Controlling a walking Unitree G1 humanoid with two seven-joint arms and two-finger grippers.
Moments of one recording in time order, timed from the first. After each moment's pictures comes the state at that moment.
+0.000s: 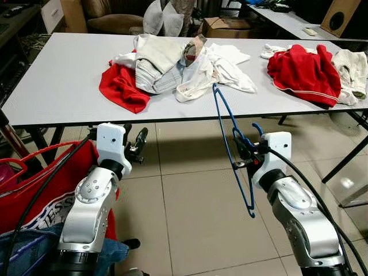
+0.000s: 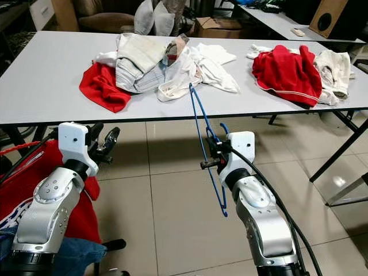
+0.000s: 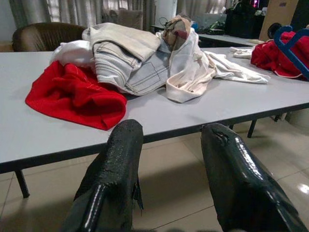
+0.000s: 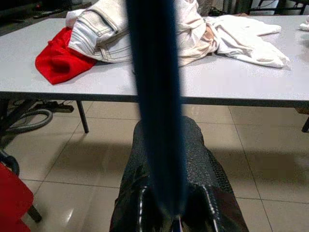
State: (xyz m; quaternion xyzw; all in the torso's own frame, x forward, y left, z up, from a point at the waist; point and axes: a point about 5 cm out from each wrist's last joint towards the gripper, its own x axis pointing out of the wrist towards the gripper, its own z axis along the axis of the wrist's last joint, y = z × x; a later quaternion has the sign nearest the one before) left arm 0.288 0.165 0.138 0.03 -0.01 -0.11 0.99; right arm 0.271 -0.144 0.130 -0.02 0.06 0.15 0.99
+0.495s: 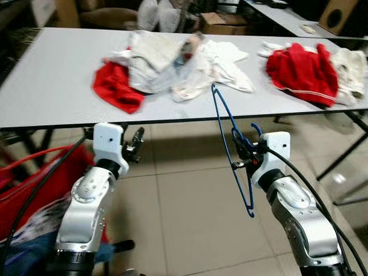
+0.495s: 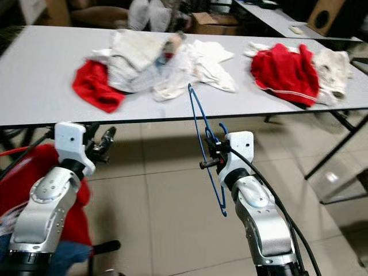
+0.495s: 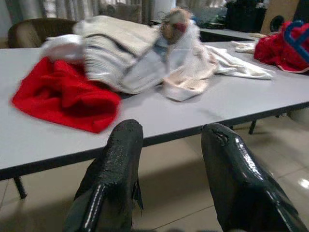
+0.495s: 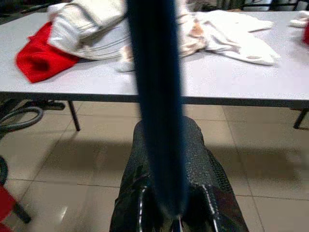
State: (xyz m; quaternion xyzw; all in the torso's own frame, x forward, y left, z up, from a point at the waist) left arm 0.288 0.168 0.139 0.04 -0.01 -0.11 0.99; right arm 0.273 -0.143 0.131 -0.02 0.05 0.15 0.99
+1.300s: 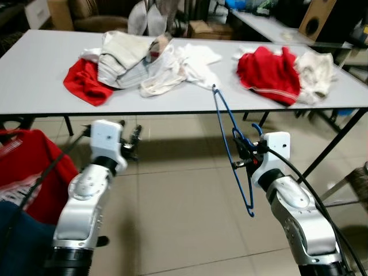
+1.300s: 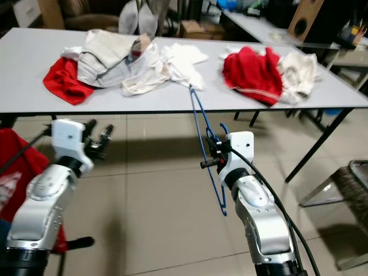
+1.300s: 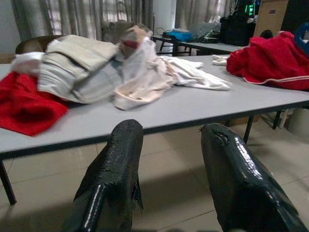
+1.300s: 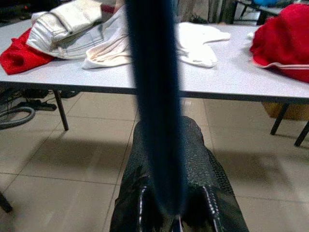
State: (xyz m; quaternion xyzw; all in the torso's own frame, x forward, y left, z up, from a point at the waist) left arm 0.291 0.174 0.143 0.05 -0.01 -0.10 0.99; right arm 0.276 -0.144 0.130 -0.02 0.05 0.14 0.99
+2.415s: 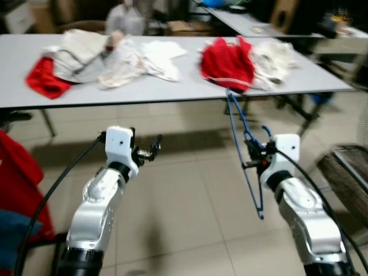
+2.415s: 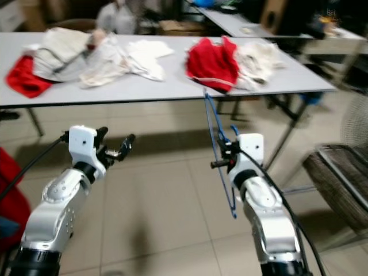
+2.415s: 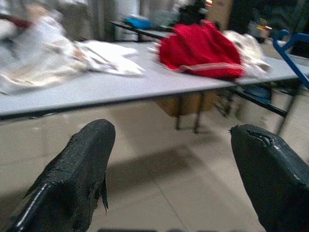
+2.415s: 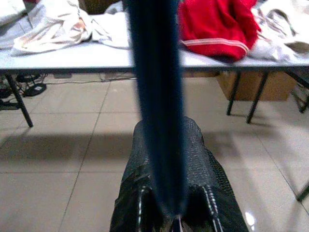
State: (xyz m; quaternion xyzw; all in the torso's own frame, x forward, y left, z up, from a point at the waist) left arm 0.293 0.156 0.132 0.01 0.01 -0.14 0.99; right arm 0.279 -0.165 0.123 -0.03 0.07 0.10 0.99
